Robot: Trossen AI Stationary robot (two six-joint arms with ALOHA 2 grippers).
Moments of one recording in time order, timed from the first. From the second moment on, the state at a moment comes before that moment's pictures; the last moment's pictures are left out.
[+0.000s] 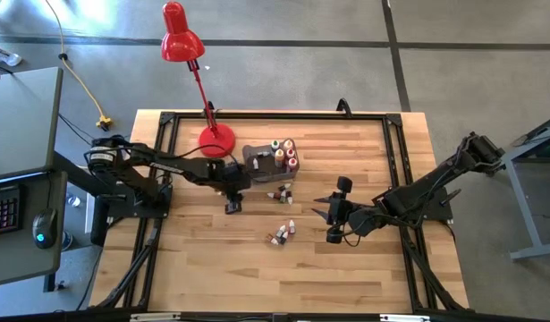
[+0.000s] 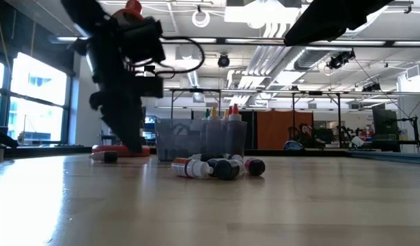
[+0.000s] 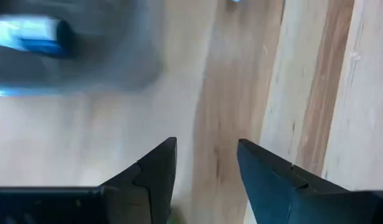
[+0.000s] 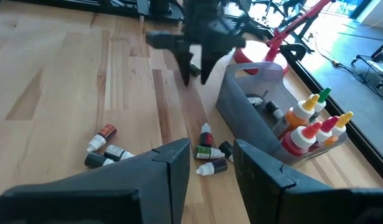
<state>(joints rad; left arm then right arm) 0.09 1.51 0.78 -0.40 -0.04 -0.08 0.50 1.25 0.75 -0.11 0.72 0.22</state>
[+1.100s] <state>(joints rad) 0.09 1.51 0.85 -0.74 -0.20 -0.82 0.50 1.25 0.75 -0.11 0.72 0.23</state>
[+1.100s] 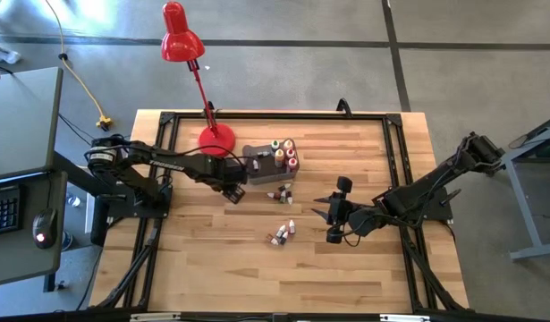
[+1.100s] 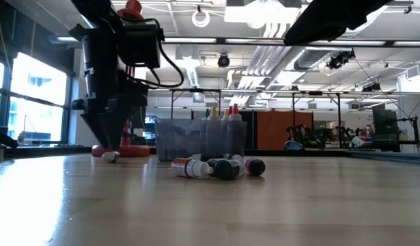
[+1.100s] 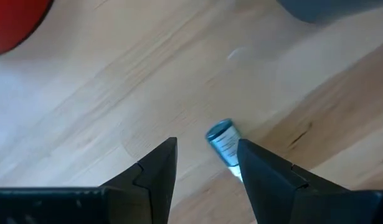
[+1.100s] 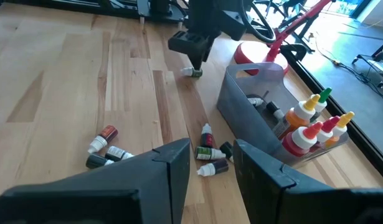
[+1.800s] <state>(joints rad) 0.04 1.62 0.85 -0.70 -0.23 -1.00 0.50 1.25 0.75 -0.11 0.72 0.23</state>
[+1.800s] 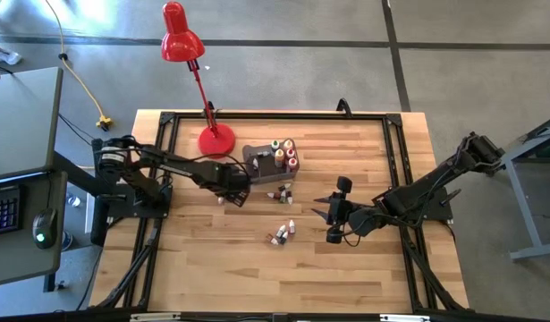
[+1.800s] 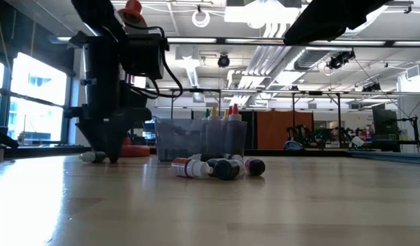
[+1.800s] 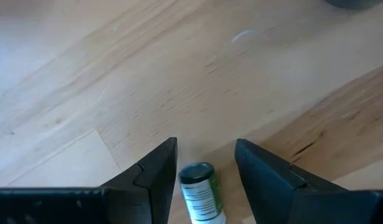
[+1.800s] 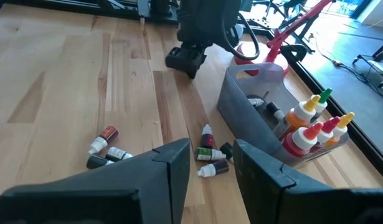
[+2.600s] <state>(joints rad) -0.11 1.61 0.85 -0.74 -0.23 -1.13 0.50 1.25 0.75 -0.11 0.72 0.23</state>
